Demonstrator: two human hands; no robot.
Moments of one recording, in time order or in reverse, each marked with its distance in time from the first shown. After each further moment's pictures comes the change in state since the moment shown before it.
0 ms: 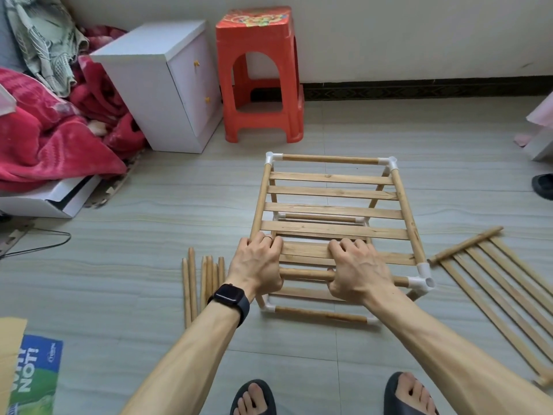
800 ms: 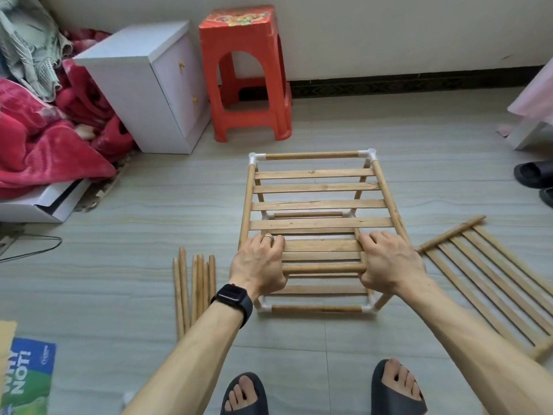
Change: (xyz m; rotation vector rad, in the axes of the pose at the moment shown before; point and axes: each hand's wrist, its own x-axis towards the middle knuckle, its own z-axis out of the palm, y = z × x) left_hand -0.001 0.040 -0.007 0.010 -0.001 0.032; right_hand -0.031 0.083 -0.013 -0.073 -0.014 0.061
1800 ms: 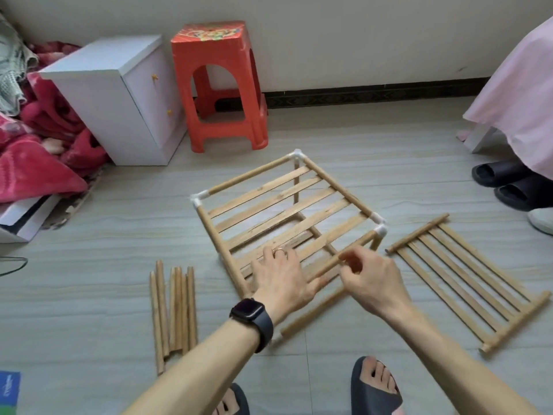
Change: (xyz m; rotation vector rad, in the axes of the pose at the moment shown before) left_hand 0.004 0.094 -0.035 -0.105 -0.229 -0.175; right_hand -0.059 -0.020 -0.031 0.664 0.220 0.289
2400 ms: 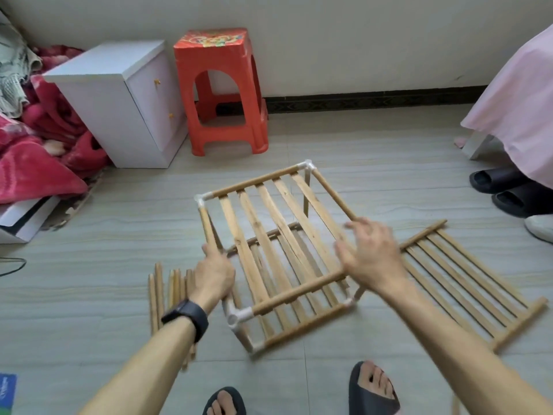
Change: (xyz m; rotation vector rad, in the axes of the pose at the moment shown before) left_hand 0.019 -0.116 0.017 -0.510 0.116 -0.504; right_hand 0.040 -0.003 -0.009 -0.240 0.047 -0.032
